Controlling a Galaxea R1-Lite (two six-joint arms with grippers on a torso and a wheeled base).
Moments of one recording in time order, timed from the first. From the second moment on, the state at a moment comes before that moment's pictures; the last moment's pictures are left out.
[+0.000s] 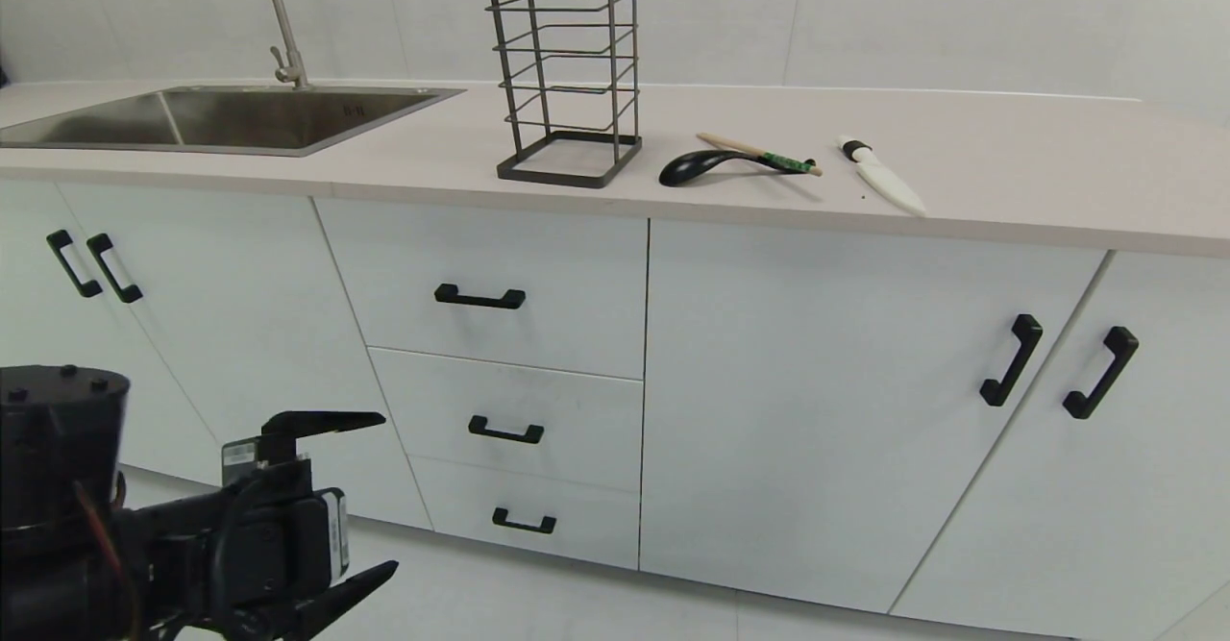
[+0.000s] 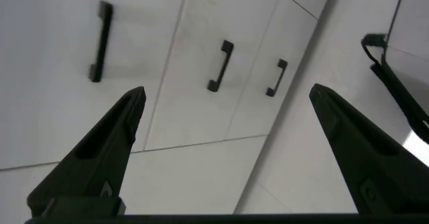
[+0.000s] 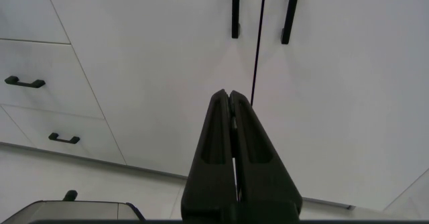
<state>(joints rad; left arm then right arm) -0.35 1.26 -0.38 -0.31 -0.25 1.14 0.00 0.01 0.00 0.01 0.04 0.01</state>
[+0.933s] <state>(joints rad) -0.35 1.86 -0.40 -0.79 -0.23 1.24 0.00 0.01 0.00 0.01 0.04 0.01</state>
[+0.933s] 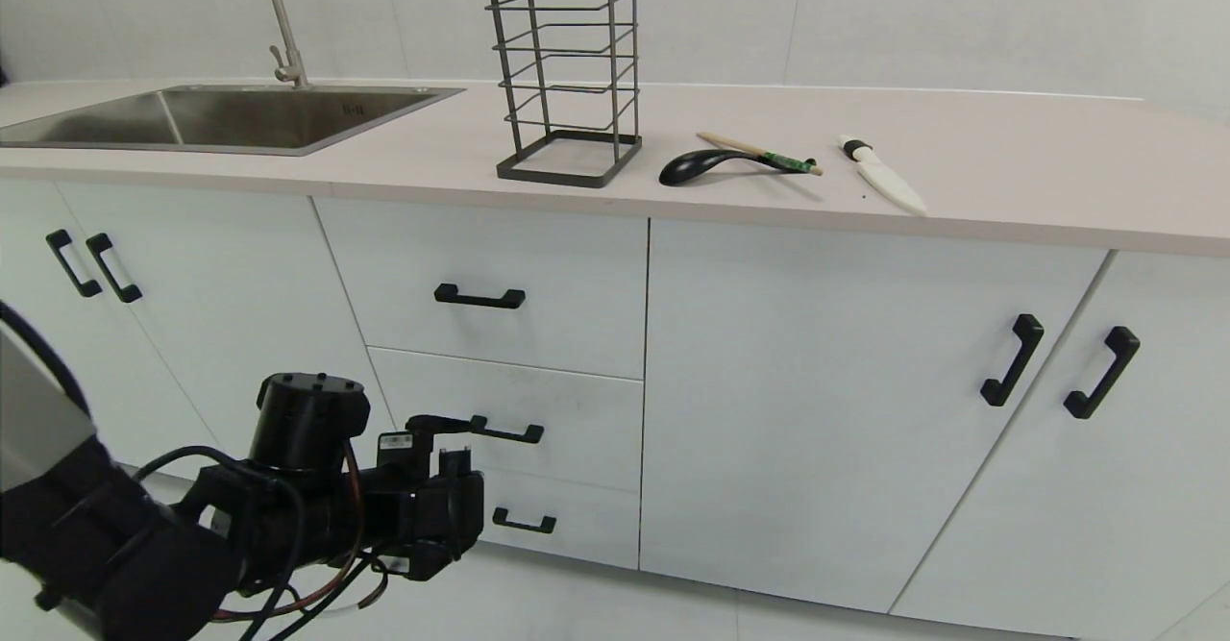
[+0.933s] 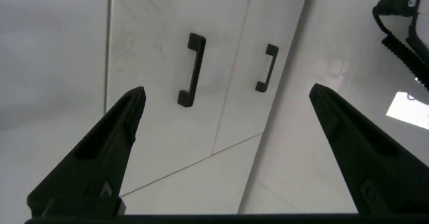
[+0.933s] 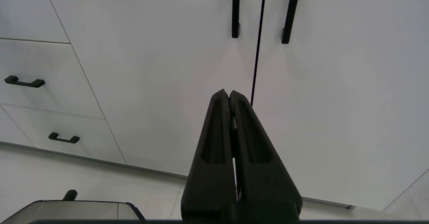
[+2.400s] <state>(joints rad) -0.29 2.37 -0.76 -0.92 -0.22 1.29 0.00 0.01 0.00 0.01 0.04 0.01</state>
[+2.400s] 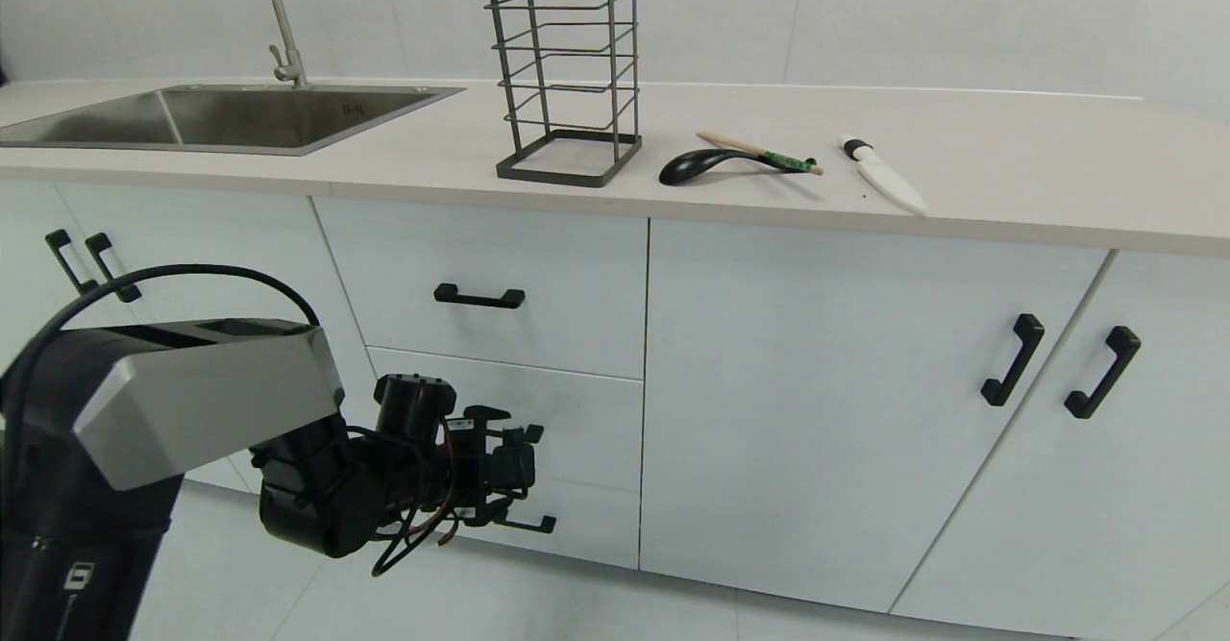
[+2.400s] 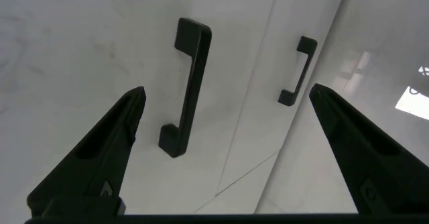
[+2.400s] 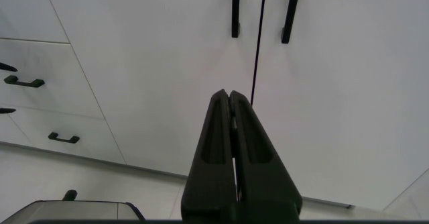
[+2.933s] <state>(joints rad) -0.29 2.46 -0.85 -0.91 -0.22 1.29 0.00 0.01 0.00 0.01 0.04 0.01</state>
